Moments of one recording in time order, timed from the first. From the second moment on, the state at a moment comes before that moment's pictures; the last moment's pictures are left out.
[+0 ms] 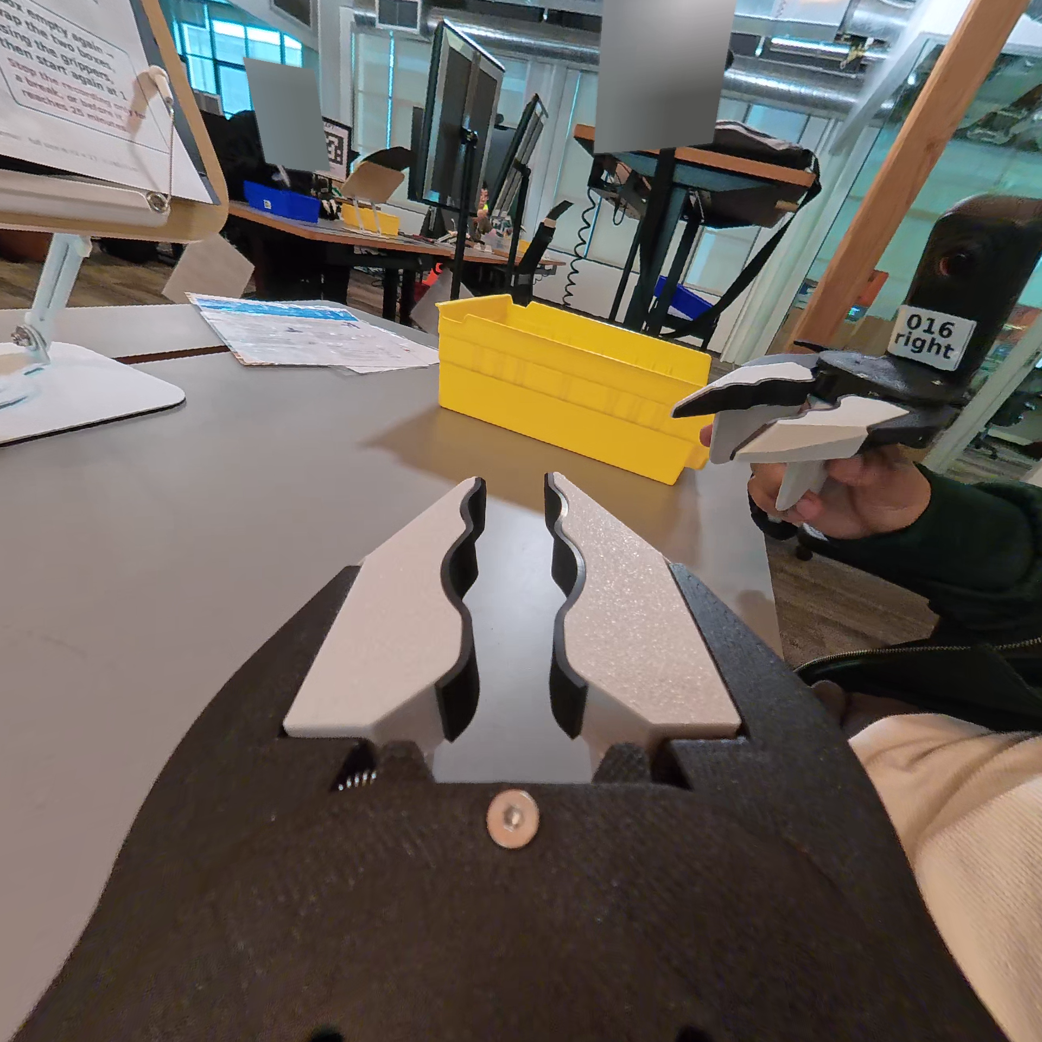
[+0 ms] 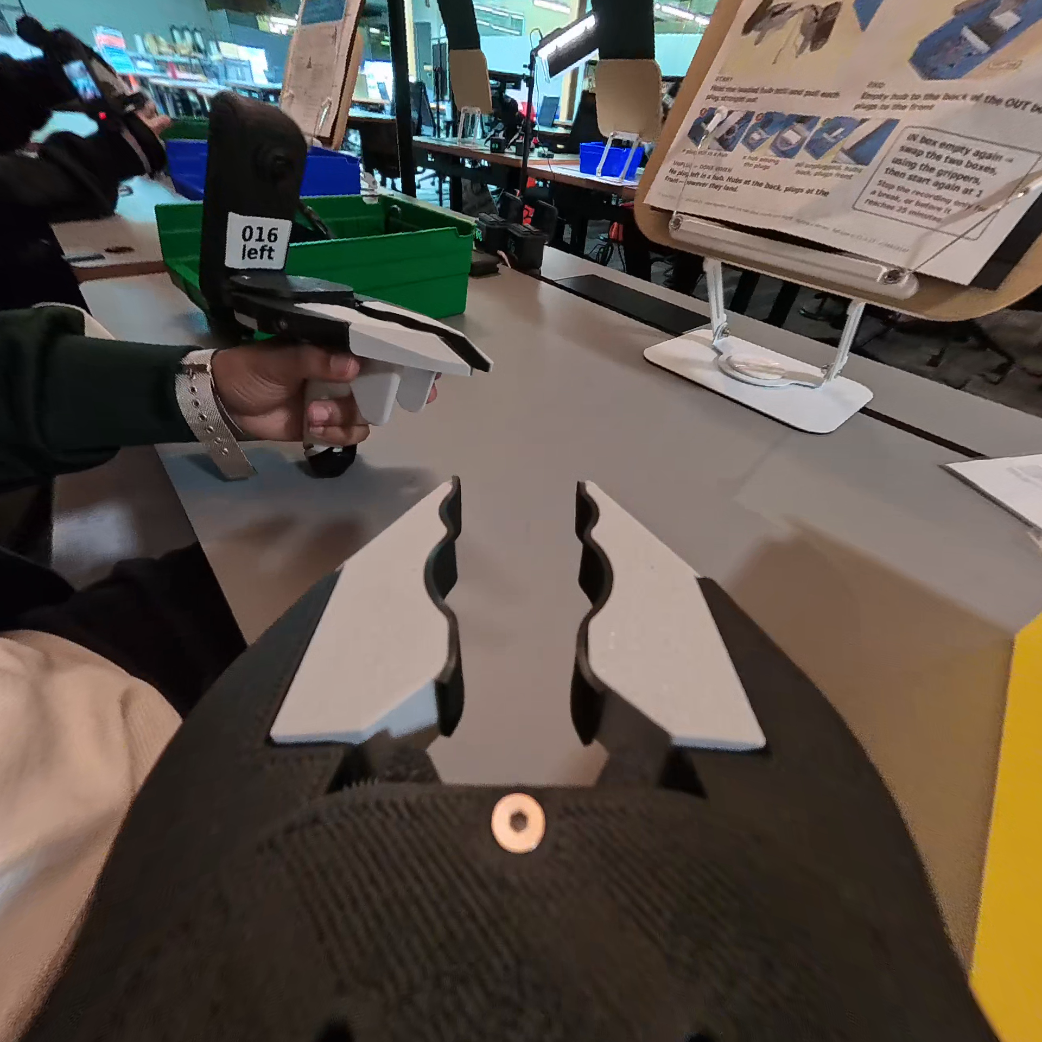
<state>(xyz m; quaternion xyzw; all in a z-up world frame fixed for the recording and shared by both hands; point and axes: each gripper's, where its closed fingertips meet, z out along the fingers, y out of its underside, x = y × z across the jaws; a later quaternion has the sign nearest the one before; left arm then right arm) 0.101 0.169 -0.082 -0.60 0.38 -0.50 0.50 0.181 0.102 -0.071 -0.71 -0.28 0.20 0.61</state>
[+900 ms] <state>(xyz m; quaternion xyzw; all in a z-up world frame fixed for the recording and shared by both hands) 0.101 0.169 -0.082 -0.60 0.37 -0.50 0.50 0.193 0.109 -0.082 -0.74 -0.23 0.25 0.58</state>
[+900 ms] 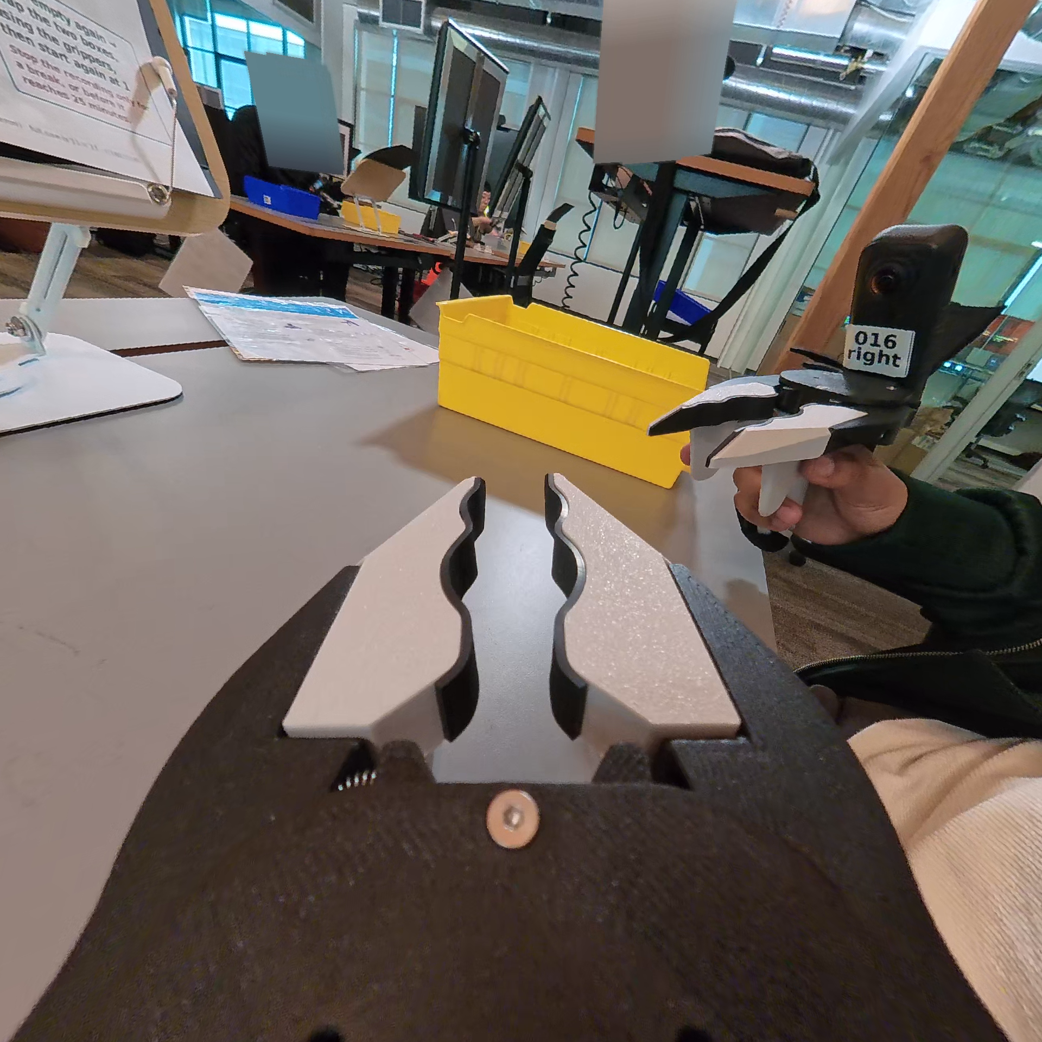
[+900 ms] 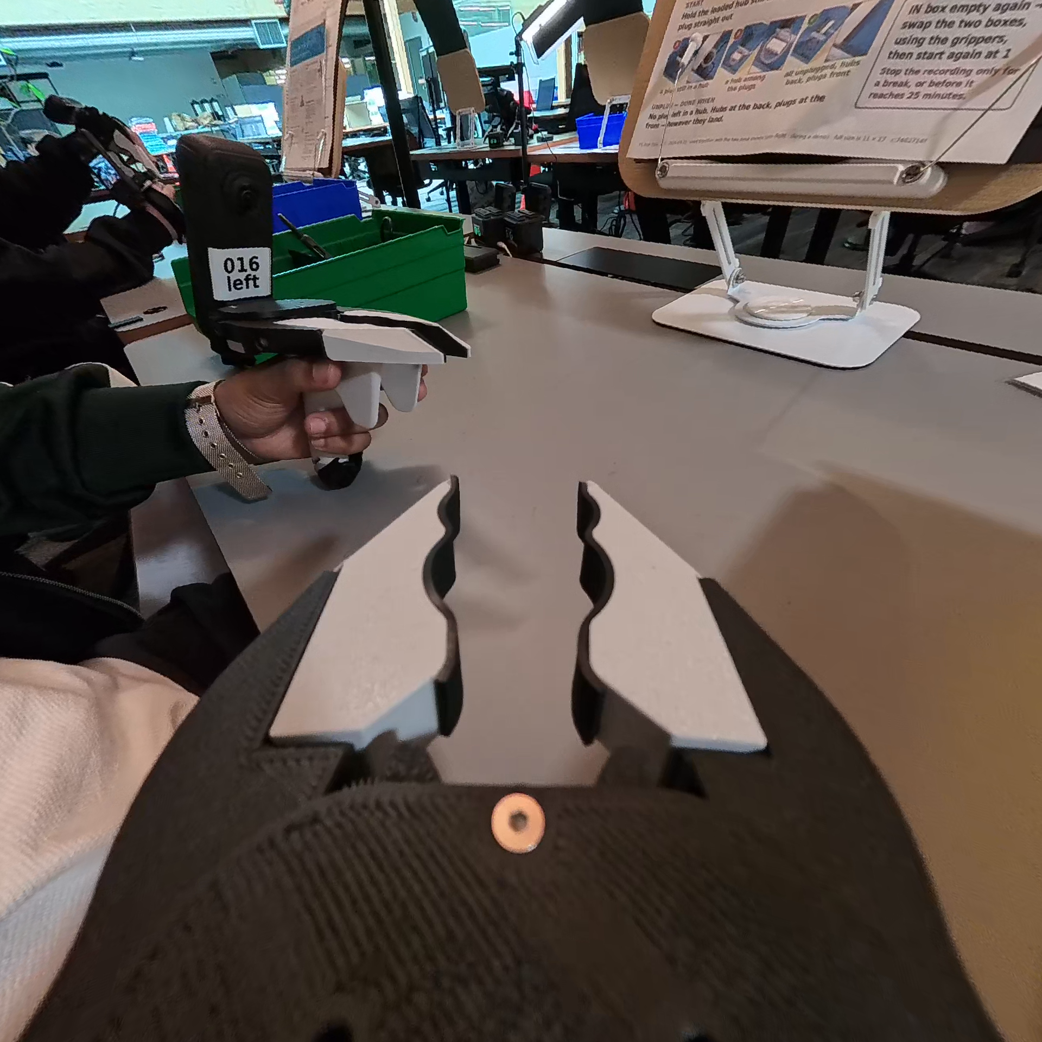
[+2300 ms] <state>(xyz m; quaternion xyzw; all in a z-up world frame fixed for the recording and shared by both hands) -0.238 0.382 -0.152 -0.73 0.66 0.14 0.09 0.208 0.137 -0.095 -0.74 -0.12 0.40 0.53</state>
